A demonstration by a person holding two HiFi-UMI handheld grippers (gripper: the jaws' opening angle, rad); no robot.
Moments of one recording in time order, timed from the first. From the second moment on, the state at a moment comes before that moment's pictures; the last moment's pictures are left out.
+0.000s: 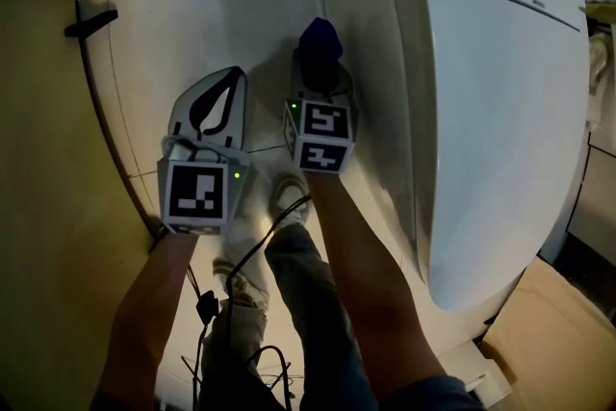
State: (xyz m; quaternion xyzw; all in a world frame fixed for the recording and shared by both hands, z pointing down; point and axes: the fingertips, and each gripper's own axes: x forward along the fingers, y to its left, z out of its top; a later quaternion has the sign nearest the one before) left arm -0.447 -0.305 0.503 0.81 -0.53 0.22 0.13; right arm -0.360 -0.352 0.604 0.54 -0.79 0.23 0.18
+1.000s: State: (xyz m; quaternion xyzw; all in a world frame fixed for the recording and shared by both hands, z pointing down) left arm -0.404 -0.207 0.517 0.84 -0.46 0.23 0.14; right arm -0.314 -0.214 0.600 0.59 -0.75 0.25 0.16
